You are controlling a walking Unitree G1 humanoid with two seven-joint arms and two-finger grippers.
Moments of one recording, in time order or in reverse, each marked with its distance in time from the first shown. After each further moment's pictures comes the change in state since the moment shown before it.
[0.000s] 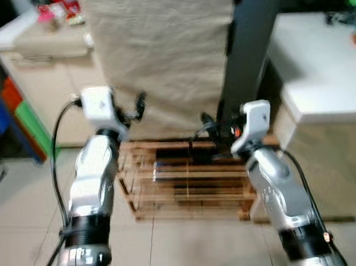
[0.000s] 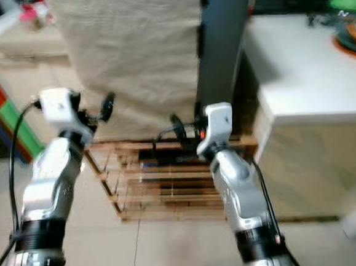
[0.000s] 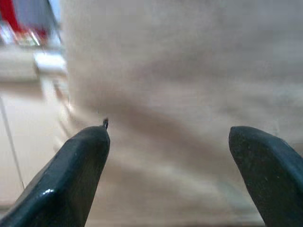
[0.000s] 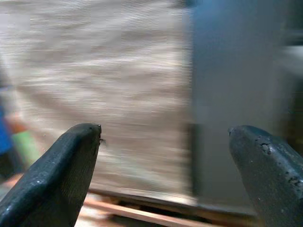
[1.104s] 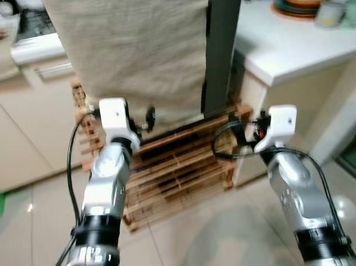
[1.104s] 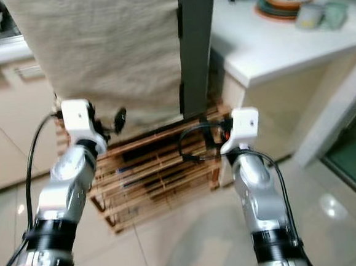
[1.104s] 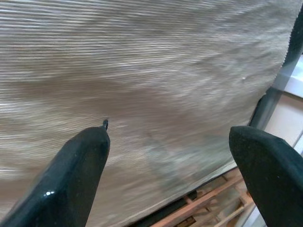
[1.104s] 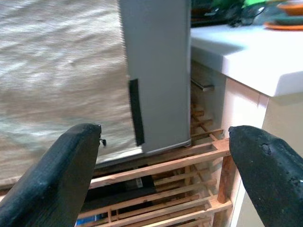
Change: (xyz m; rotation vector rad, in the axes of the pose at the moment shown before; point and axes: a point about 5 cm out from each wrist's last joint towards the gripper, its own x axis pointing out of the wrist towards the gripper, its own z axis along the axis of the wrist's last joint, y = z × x) left arm 0.003 -0.010 -0.003 0.044 0.010 -0.015; right arm -0.007 -0.017 -0.008 -0.013 0.030 -0.095
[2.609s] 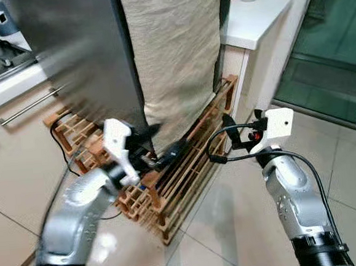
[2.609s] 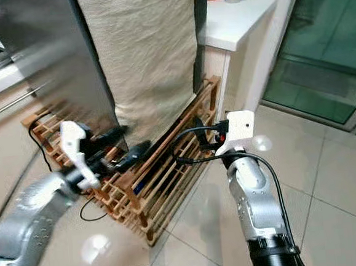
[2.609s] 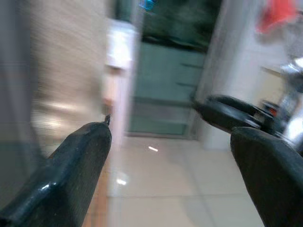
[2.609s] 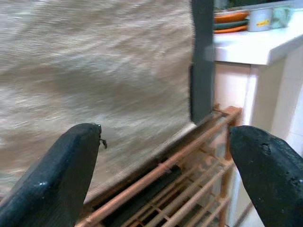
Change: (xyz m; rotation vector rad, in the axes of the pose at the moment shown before) left arm -0.063 -0.007 0.025 -0.042 -0.041 -0.626; right arm -0.006 0.003 0.005 -0.001 -0.055 0.021
